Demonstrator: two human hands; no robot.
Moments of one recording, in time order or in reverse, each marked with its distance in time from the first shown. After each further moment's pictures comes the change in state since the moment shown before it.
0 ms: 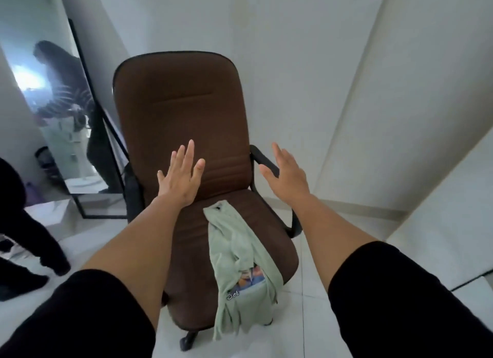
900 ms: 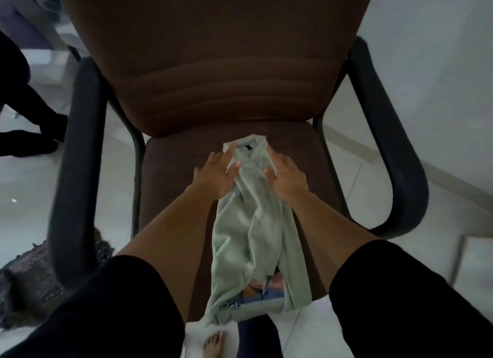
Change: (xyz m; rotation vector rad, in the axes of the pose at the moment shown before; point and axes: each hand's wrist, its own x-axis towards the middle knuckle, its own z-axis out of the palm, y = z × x) left_hand 0.152 -0.160 0.308 -0.047 -0.525 -0.416; right_hand 0.162 0.124 0.359 -0.072 -0.769 0.068
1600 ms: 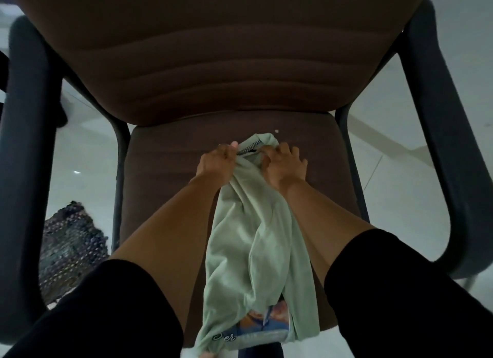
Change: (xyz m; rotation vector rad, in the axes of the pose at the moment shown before) left_hand 0.089 -0.008 0.026 -0.203 0.009 -0.282; right_hand 0.101 0.002 0.041 -0.213 -0.026 0.044
